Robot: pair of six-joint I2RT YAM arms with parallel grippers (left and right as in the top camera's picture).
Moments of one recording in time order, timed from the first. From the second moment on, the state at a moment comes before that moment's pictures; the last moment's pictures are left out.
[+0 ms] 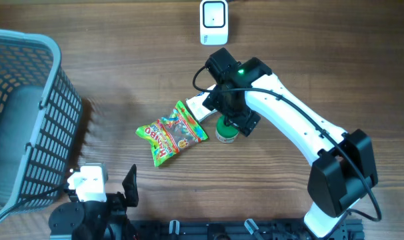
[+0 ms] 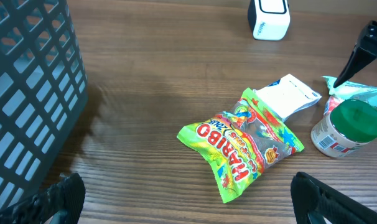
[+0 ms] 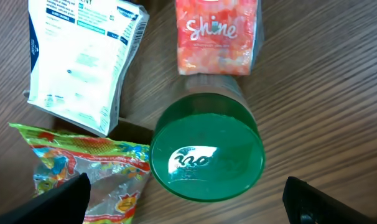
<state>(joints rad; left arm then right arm) 0.02 0.06 0.64 -1.08 0.08 -0.05 0.60 1.86 1.53 -1.17 -0.07 1.23</state>
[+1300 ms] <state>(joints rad) 0.02 0.07 0.64 -1.08 0.08 -0.05 0.60 2.09 1.68 -1.43 -0.38 0.32</state>
